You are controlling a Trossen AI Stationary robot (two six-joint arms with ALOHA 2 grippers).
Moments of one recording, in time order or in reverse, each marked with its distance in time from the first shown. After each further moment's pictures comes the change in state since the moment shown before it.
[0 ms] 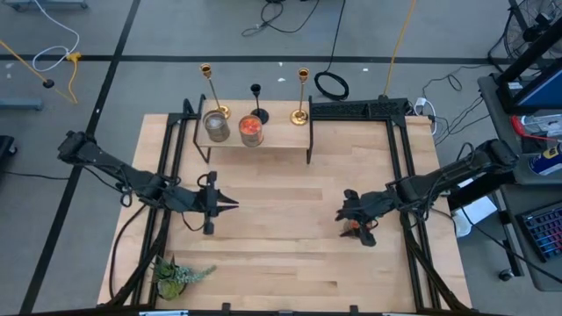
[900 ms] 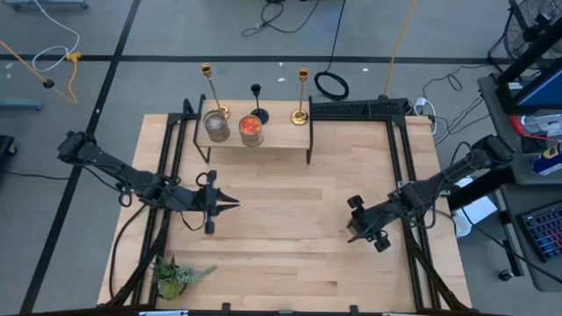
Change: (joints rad) left arm 0.000 0.000 0.000 0.047 -0.019 0.015; right arm 0.139 -0.004 -0.002 -0.202 0.084 -0.323
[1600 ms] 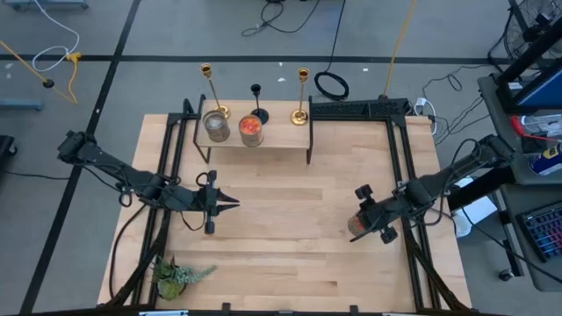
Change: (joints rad) left arm 0.000 0.000 0.000 0.000 -0.001 -0.005; right arm 0.000 -0.029 0.148 -0.360 0.127 -0.041
